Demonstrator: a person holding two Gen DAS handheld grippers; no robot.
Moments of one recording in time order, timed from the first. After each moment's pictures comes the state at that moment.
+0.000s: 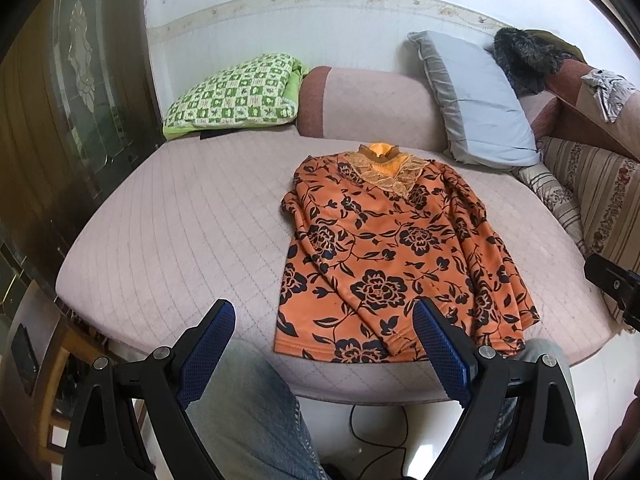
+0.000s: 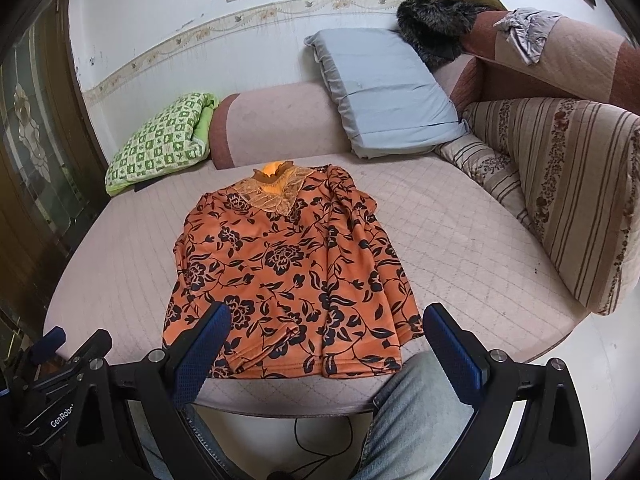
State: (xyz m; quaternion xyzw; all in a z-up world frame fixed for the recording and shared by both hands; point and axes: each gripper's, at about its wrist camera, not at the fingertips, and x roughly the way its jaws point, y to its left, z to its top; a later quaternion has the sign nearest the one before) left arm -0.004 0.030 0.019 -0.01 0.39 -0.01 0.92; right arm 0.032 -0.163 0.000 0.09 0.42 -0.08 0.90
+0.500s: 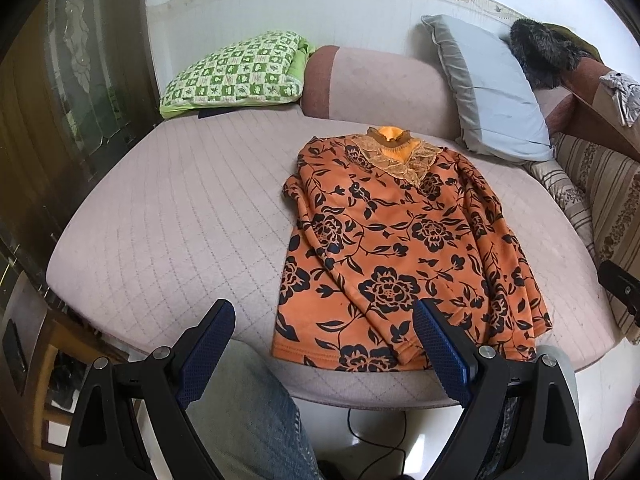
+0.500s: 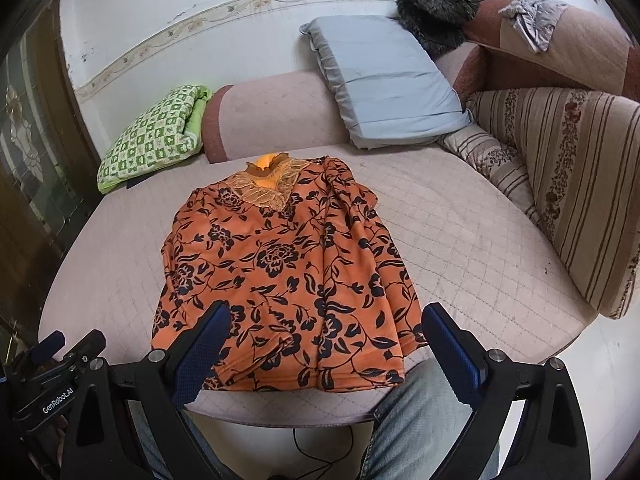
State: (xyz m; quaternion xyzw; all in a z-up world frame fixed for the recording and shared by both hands) left arm 0.047 0.038 -0.003 -0.02 0.42 0.00 0.91; right arm 0.060 -0.176 -0.022 0.10 0.43 -0.08 0.89
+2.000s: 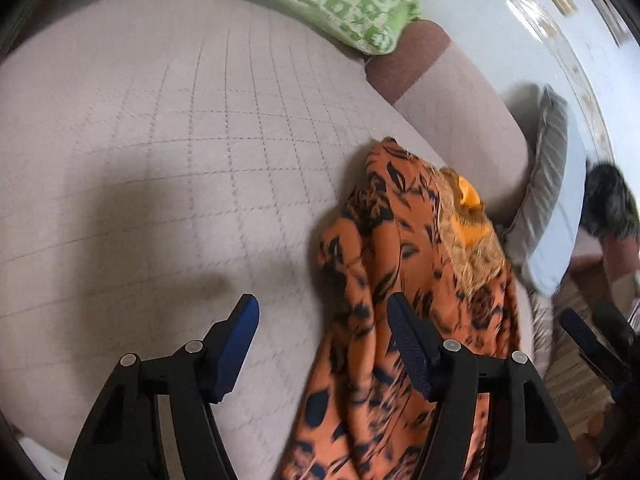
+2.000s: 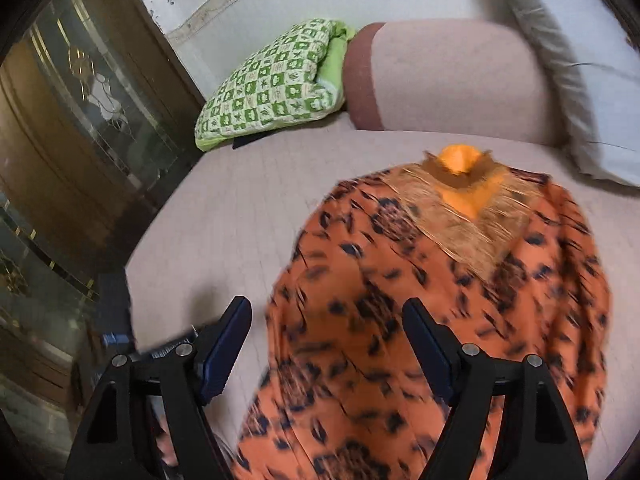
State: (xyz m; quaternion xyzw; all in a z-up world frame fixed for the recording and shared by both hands) left arm 0.338 0.199 -0.163 -0.33 0.48 -0.03 0.82; right arm 0.344 -0.053 -0.091 0.12 0.50 0.20 0.84
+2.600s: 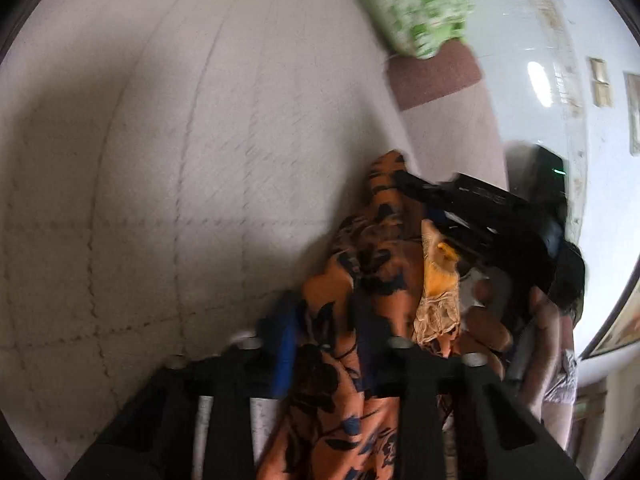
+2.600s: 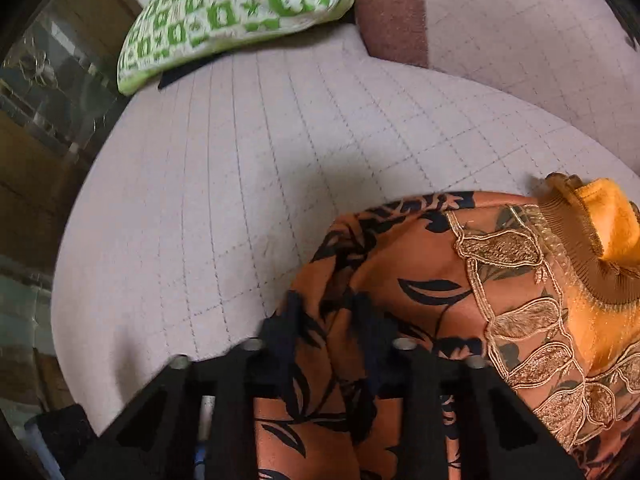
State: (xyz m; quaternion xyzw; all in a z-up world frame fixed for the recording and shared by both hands) left arm 0.414 0.233 -0.279 -0.49 0.47 -0.07 0.73; right arm 0.541 0.059 -0.236 0.03 0.62 0.19 0.76
